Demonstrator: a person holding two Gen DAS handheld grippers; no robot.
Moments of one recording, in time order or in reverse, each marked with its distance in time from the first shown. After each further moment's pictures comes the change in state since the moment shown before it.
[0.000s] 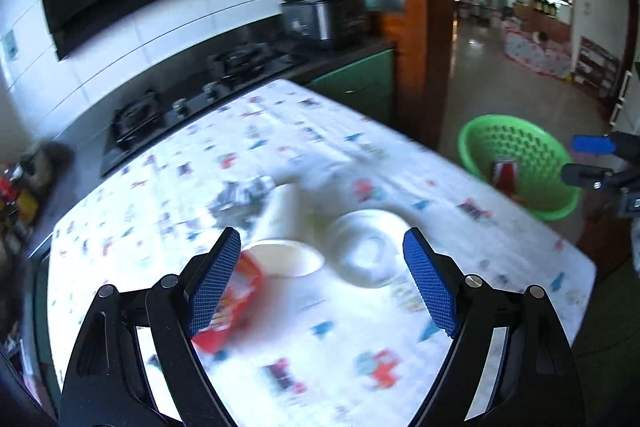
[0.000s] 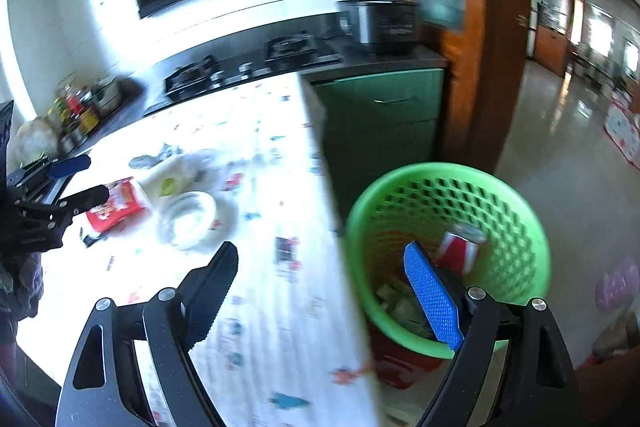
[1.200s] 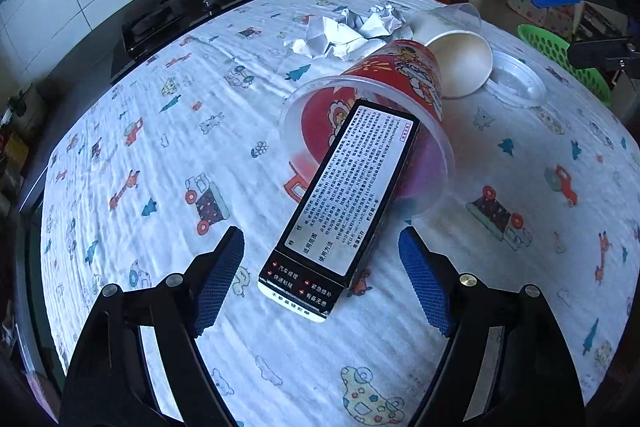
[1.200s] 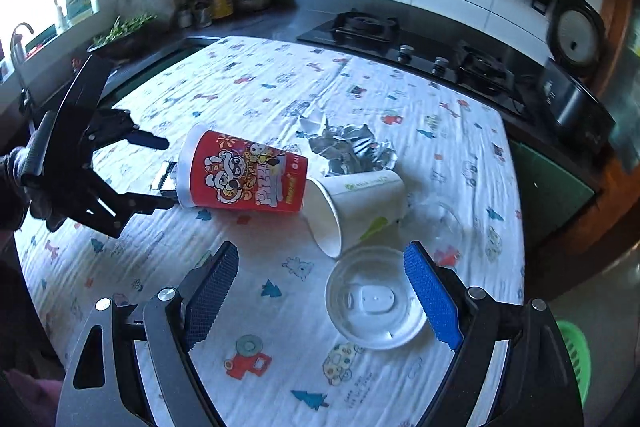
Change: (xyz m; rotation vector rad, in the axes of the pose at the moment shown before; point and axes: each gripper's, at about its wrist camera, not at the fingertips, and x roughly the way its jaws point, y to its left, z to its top) left arm 0.054 0.152 -0.128 0.024 0.219 -0.081; right arm 0.098 0.211 0.042 -0.547 0.128 0.250
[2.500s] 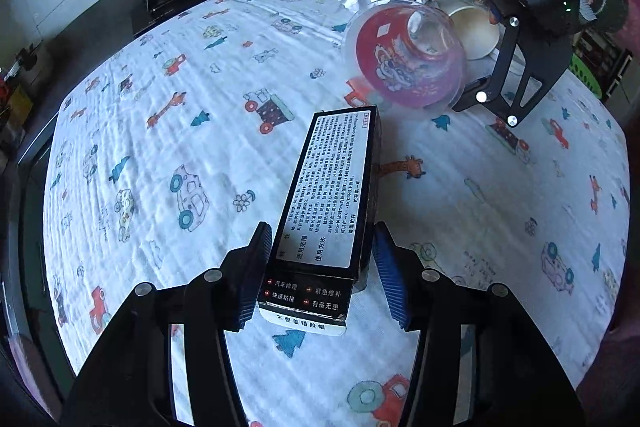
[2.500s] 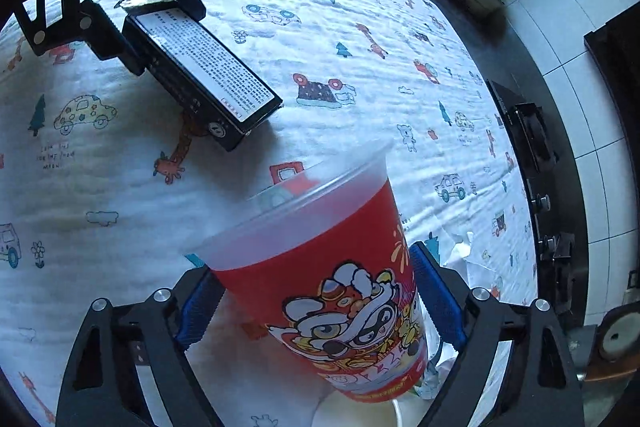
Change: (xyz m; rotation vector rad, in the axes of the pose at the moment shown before) left arm -0.033 0.047 -0.066 -0.068 0.037 -0.027; right arm 0.146 0.115 0.052 -0.884 0.128 0.080
